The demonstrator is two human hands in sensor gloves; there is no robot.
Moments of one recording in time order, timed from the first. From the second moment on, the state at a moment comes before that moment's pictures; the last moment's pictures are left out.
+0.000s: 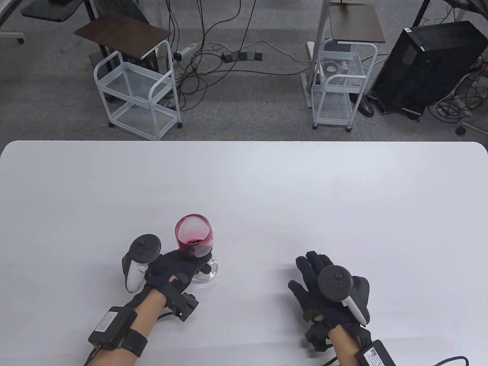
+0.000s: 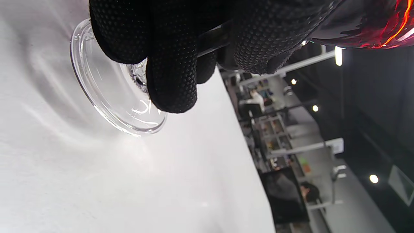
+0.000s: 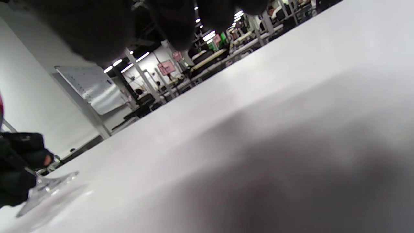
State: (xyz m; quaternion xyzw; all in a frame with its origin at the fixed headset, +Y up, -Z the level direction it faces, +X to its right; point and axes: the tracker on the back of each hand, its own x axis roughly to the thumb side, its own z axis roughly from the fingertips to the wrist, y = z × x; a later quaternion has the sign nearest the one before) left_hand -0.213 -0.762 -0.327 -0.15 -0.02 0.55 0.82; right_hand 0.182 -0.735 -0.269 0.02 0.05 0.96 0.28
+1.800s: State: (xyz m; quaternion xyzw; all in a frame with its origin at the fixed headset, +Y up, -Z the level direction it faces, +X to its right) left_hand -0.344 -0.742 -0.259 -0.07 0.05 0.00 1.00; right_hand 0.184 -0.734 -0.269 0.00 0.03 0.97 0.26
